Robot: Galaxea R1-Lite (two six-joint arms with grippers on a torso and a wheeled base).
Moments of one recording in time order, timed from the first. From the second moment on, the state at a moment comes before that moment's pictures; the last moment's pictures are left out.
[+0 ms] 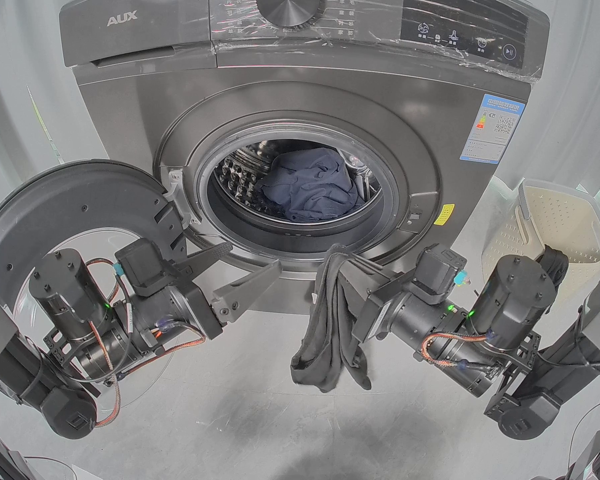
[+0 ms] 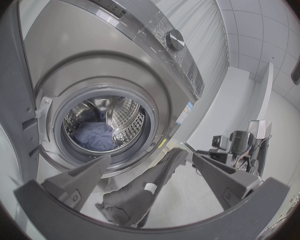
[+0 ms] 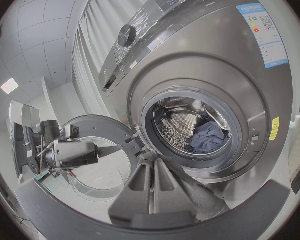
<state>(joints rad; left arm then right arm) -0.51 1.77 -0.39 -1.55 -0.32 -0.31 0.81 1.91 -0.58 -1.49 -0.10 0.18</state>
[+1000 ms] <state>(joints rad) -0.53 1.93 -0.25 -1.55 -0.33 -0.14 0.76 1.78 -0.55 -1.49 -0.10 0.18</state>
